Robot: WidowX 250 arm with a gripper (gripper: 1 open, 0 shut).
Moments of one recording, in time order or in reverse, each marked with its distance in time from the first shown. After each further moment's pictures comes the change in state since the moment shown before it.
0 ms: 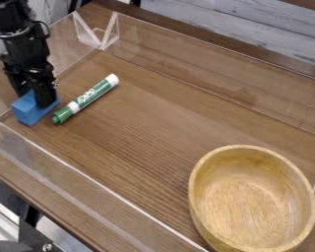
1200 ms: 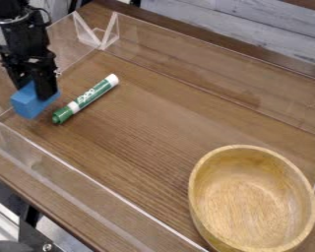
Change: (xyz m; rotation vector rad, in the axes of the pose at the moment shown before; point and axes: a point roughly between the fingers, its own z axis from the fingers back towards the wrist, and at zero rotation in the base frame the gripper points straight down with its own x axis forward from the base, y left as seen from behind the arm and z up) arm -0.002 -0.028 0.023 -0.029 0.051 0.011
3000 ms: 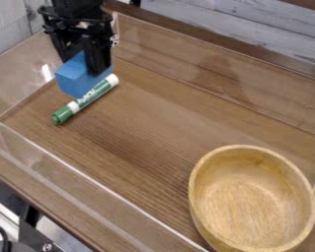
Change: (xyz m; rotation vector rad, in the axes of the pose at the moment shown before) arm -0.007 -0.110 0.056 0.004 -0.076 -0.103
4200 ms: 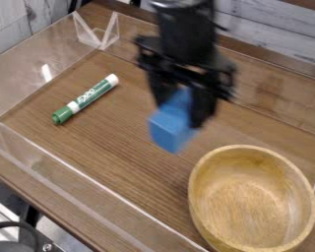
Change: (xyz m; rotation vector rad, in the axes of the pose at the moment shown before) arm -0.013 -0.146 -0.016 0.027 -0.018 -0.152
